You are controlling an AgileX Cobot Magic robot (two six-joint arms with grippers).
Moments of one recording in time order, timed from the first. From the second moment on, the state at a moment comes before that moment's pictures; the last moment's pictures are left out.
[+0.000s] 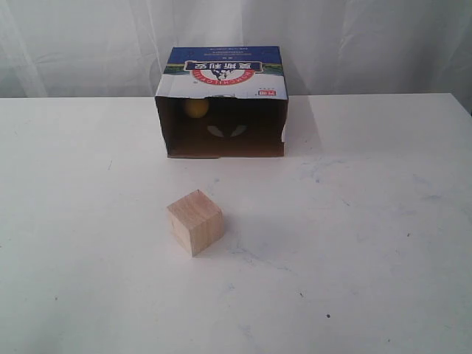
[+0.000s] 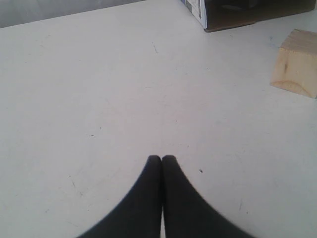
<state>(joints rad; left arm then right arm) -0.02 0.00 0.02 -0.13 0.39 0.21 -0.06 0.01 -0.01 -0.13 0.22 0.04</state>
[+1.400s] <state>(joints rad) -0.02 0.00 0.02 -0.13 0.39 0.21 -0.06 0.01 -0.01 -0.13 0.22 0.03</state>
